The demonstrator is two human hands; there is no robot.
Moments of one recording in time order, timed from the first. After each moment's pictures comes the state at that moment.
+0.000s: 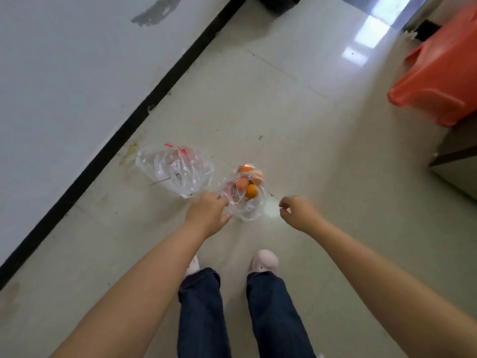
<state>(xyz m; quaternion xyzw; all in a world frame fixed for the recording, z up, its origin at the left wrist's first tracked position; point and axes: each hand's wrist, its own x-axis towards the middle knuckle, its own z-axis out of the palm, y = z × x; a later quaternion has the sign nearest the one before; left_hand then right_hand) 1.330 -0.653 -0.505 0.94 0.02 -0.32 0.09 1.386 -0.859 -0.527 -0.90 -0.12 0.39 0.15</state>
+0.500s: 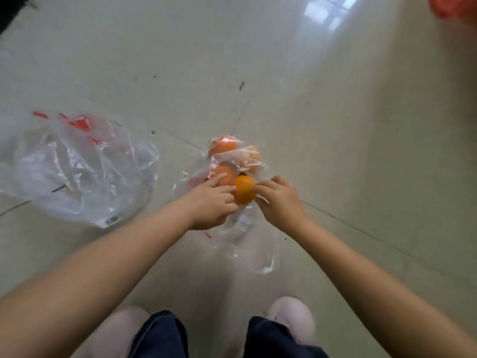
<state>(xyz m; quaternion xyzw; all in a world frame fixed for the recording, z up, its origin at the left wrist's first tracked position) 1.431 -0.630 -0.936 0.85 -0.46 -0.26 -0.02 1.428 -0.806 -0.926 -0.95 -0.19 0.17 0.15</state>
